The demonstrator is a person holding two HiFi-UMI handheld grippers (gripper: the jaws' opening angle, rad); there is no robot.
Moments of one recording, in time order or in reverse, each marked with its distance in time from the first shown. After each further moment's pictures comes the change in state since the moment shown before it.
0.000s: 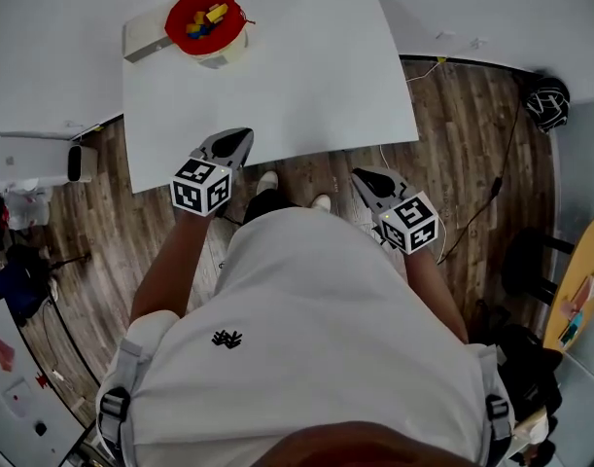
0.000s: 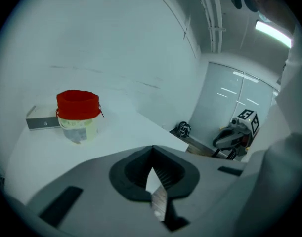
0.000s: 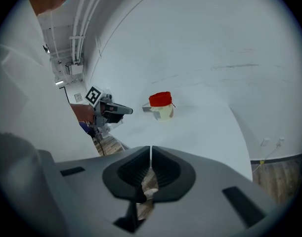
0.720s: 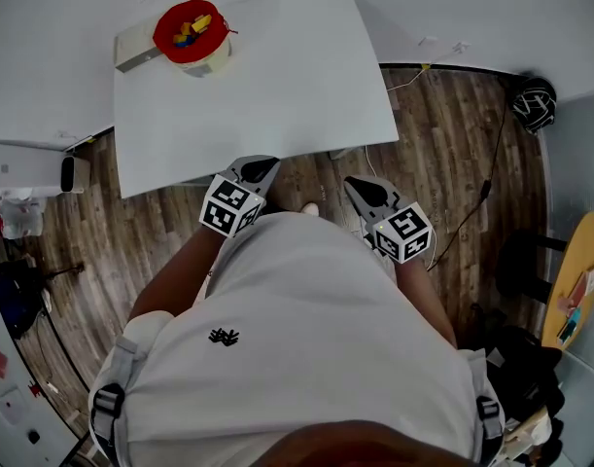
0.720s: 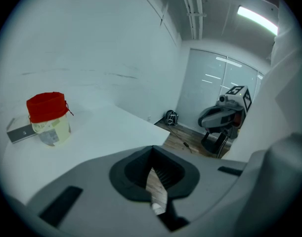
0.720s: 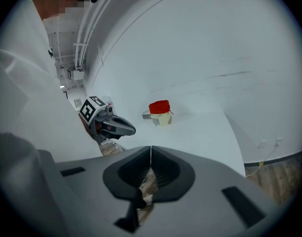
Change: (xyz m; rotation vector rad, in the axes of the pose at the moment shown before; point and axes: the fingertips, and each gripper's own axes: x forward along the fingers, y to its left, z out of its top) left arm 0.034 -0.102 -0.038 0.168 0.096 -0.117; right arm -0.036 0.002 -0.004 0.000 -0.105 -0.017
